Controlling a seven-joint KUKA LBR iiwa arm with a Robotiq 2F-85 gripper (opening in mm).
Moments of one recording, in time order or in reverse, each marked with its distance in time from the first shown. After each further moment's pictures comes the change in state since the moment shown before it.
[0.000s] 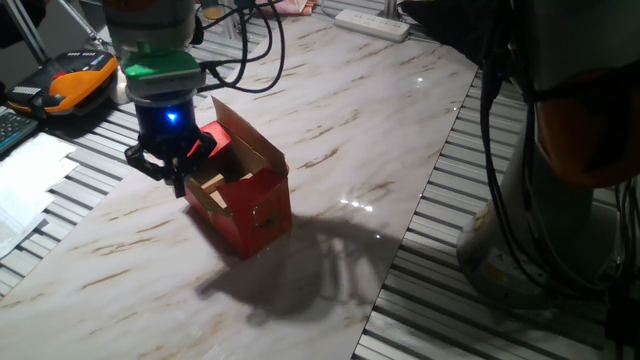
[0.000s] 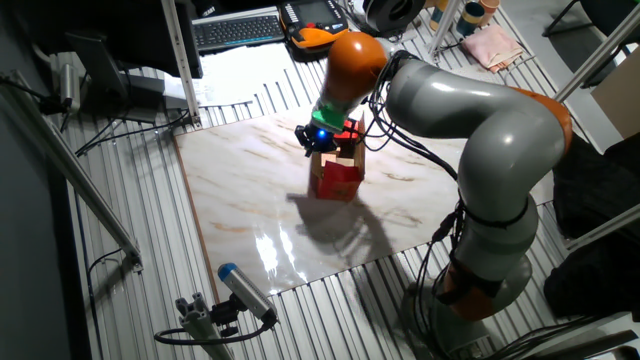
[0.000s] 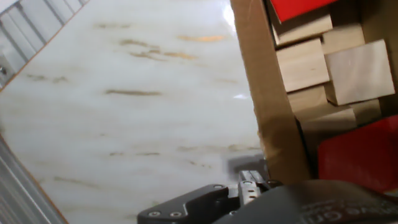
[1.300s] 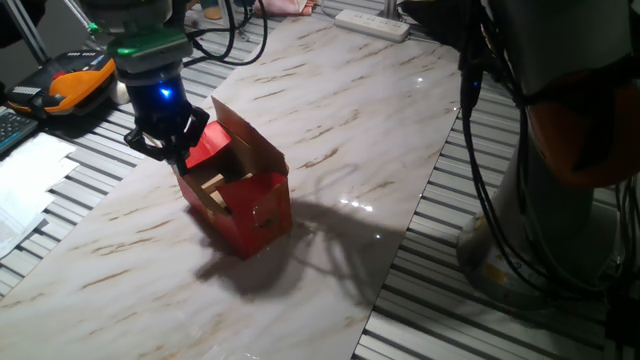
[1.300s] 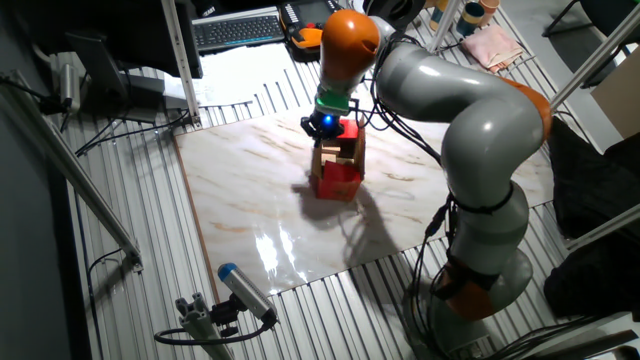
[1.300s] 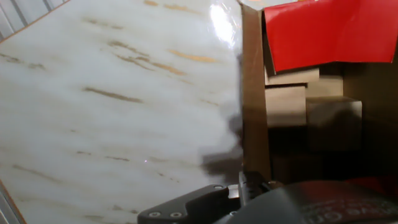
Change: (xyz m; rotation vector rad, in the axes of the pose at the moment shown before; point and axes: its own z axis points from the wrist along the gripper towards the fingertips) arm -0.030 -0.013 -0.018 0.081 0.064 -0.156
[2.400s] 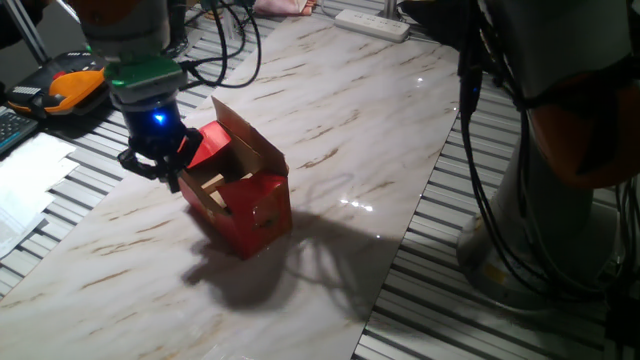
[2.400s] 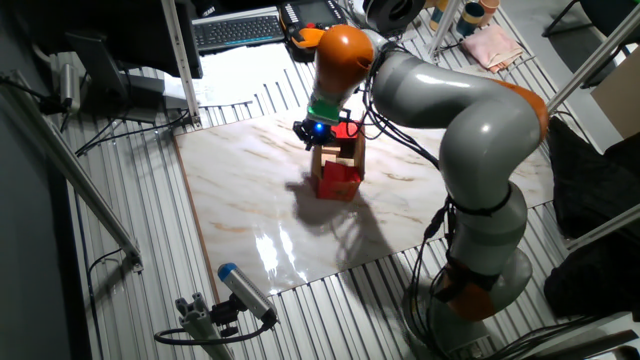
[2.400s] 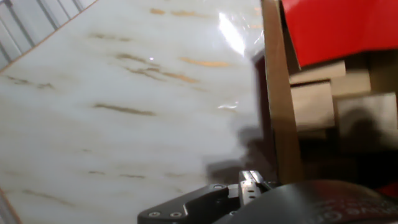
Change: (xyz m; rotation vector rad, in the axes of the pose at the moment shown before) arm -0.011 0.015 0.032 0.021 -0.055 0.009
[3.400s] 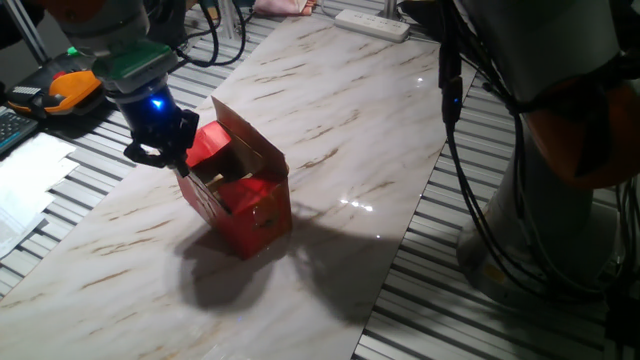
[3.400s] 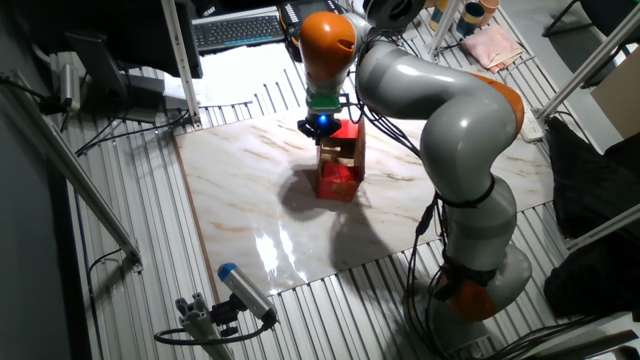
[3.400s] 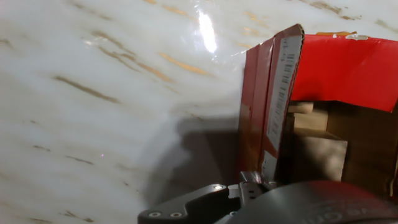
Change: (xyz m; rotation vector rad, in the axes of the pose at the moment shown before) arm -0.016 -0.021 -0.009 0.134 0.036 -0.198
